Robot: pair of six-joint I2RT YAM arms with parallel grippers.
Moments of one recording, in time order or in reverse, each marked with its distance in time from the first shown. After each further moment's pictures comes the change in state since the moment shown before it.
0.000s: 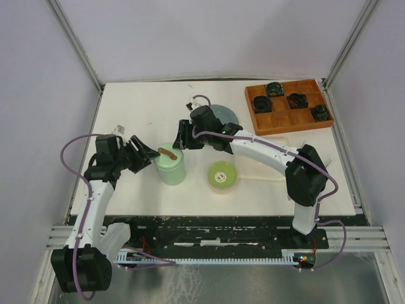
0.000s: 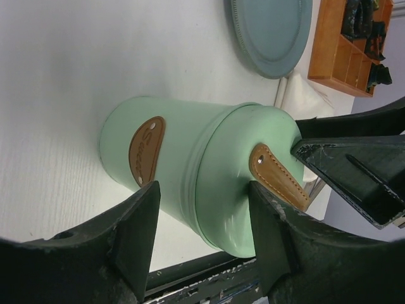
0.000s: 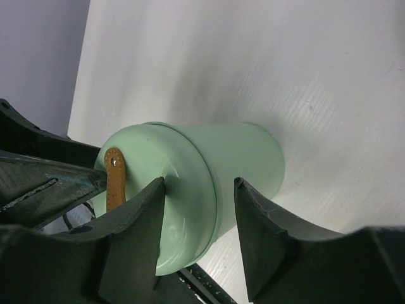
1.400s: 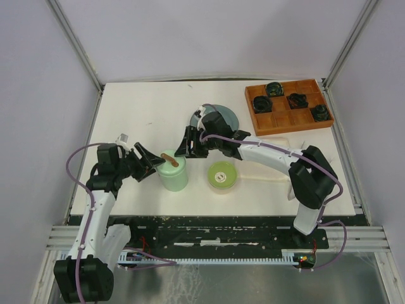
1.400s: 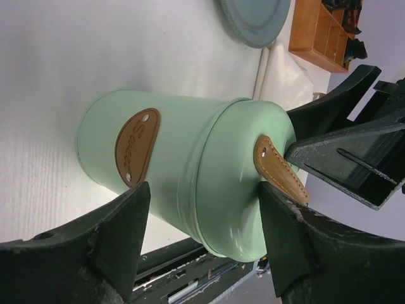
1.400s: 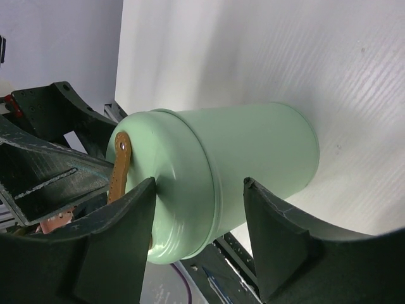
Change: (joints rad) left arm 0.005 -0.095 -0.116 0.035 0.111 -0.051; right arm -0.050 -0.045 -0.219 0.209 -0.264 0.164
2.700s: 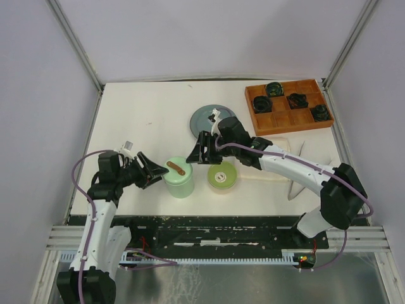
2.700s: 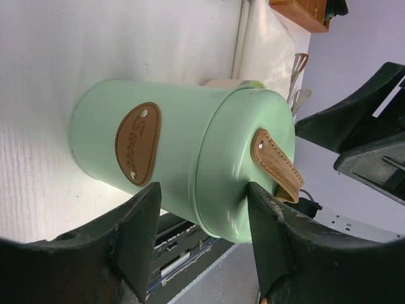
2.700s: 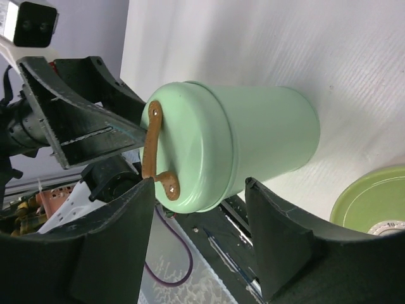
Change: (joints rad) left arm 0.001 -0.111 -0.085 -0.037 0.148 -0.005; right arm 0.000 -0.268 -0.175 -0.097 0.018 -0.018
